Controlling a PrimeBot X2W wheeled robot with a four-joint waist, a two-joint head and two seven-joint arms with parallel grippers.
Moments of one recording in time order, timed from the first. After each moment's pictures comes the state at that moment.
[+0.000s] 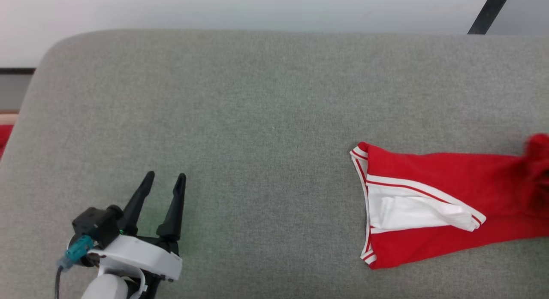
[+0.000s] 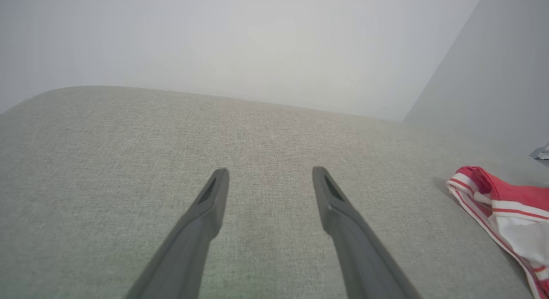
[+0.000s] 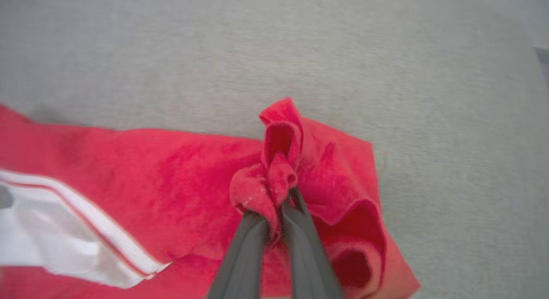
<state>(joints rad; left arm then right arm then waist) -0.20 0.31 -0.19 0.24 -0.53 -0.13 -0.26 -0.32 -0.57 -0.10 0.11 0.56 0.13 0.77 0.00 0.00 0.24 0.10</state>
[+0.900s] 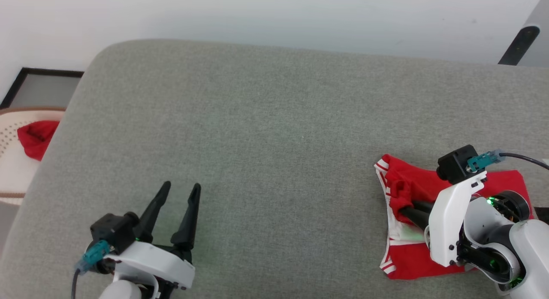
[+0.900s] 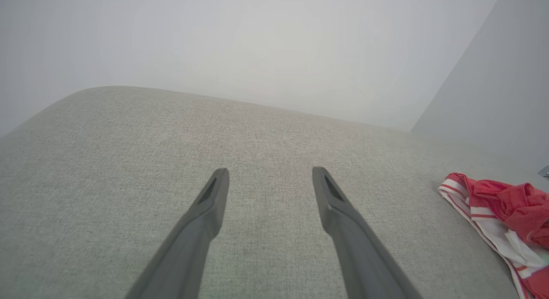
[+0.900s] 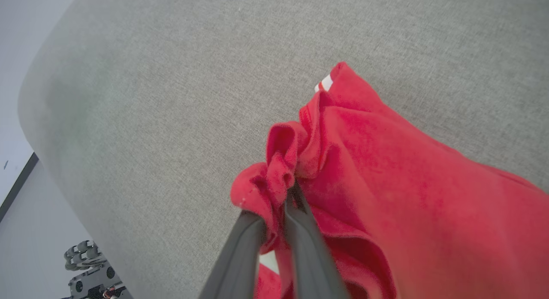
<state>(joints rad) -0.19 0.28 -0.24 0.27 -0.54 -0.13 -0.26 -0.38 -0.43 0.40 0.09 0.72 0.13 0.70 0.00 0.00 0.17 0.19</state>
